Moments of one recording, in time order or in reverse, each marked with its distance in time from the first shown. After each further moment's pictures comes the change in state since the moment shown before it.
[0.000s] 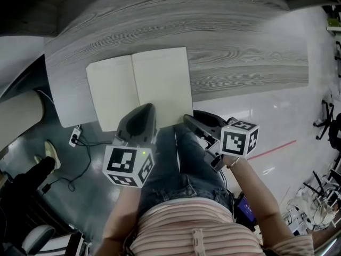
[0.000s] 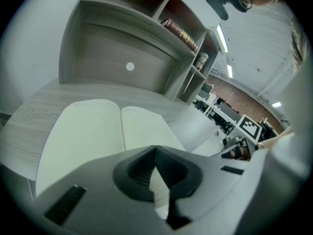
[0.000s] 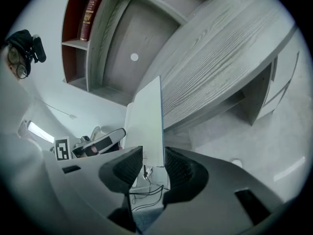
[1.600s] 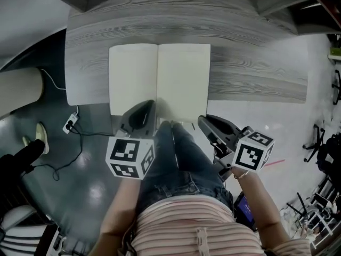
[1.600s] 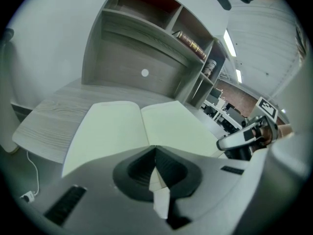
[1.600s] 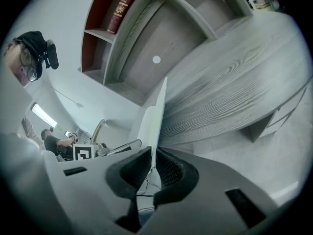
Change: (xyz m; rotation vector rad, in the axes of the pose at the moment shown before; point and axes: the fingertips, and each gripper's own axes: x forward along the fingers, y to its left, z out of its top) left arm -0.048 0.038 -0.024 -0.070 -0.056 0.092; right arm -0.016 0.075 0.000 -0.174 -0.010 0.001
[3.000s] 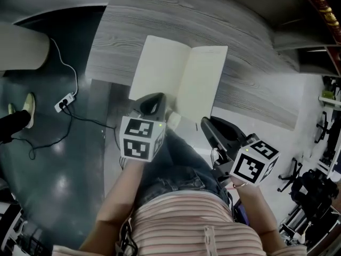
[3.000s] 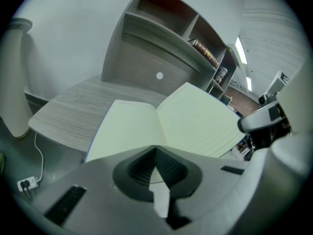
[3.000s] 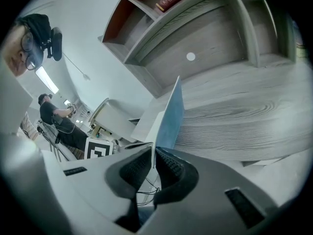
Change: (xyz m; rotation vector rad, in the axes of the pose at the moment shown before) left arm -0.002 0.008 0.002 -0.101 -0.008 0.060; right arm -0.005 0.067 0.029 -0.284 0.111 -0.066
